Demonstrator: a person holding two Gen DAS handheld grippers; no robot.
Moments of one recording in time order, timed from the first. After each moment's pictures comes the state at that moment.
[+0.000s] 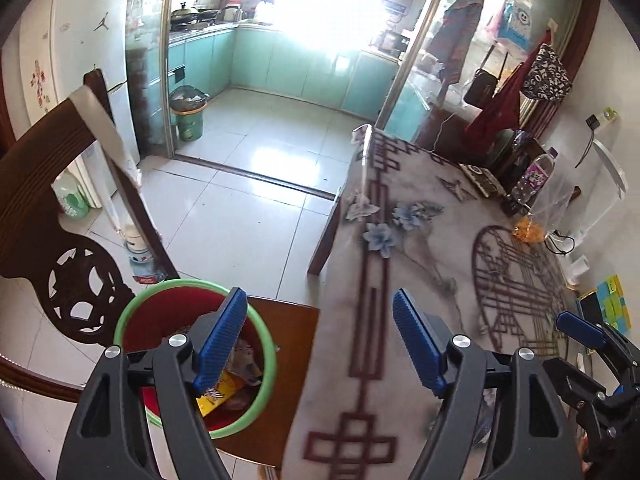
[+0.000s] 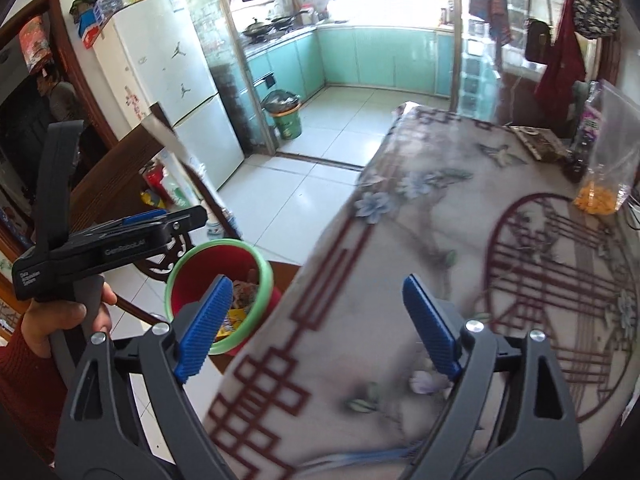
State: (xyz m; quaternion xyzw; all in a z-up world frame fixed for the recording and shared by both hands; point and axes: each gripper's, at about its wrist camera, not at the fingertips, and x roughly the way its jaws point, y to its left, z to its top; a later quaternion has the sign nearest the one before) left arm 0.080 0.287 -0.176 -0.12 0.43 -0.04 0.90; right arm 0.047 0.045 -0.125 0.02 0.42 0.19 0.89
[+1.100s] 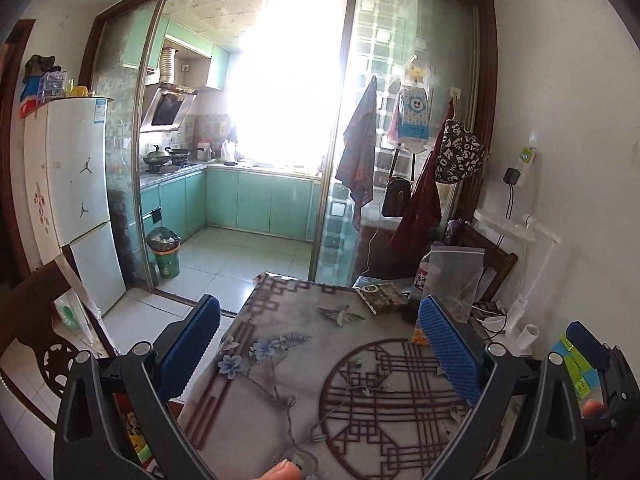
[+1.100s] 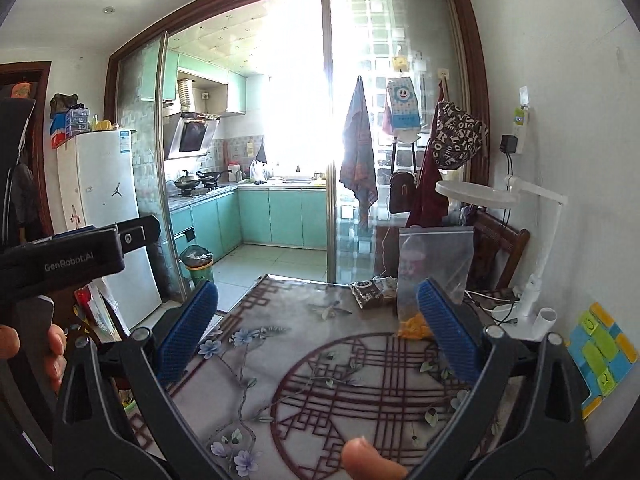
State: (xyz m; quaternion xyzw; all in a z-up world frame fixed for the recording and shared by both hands) left arm -0.004 0.013 0.011 -0.06 0.19 -0.03 0.98; right arm -0.041 -0.199 0.001 0.01 0.13 0.05 0.99
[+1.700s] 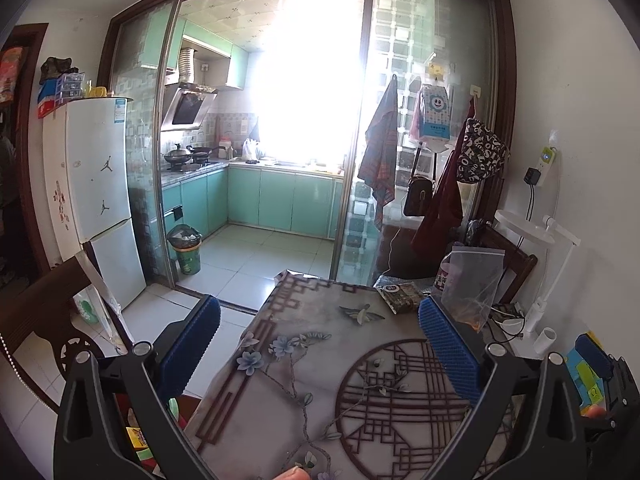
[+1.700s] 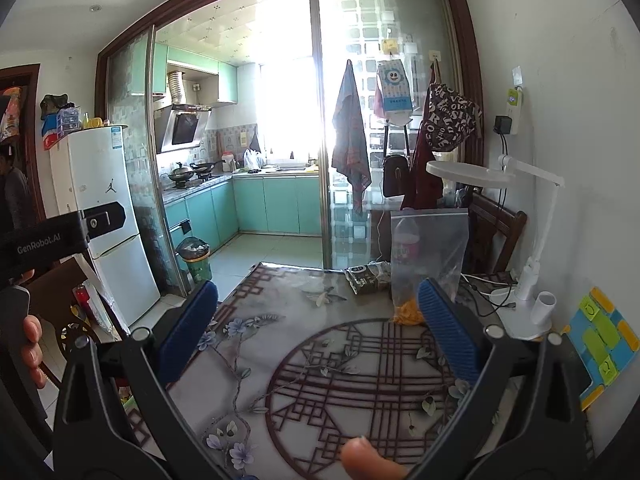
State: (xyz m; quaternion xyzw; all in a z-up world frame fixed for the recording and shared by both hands) left arm -0.007 0.016 0.013 -0.06 0.20 0.02 0.98; right arm -0.028 -0.211 -0.014 0.02 0.16 0.05 0.99
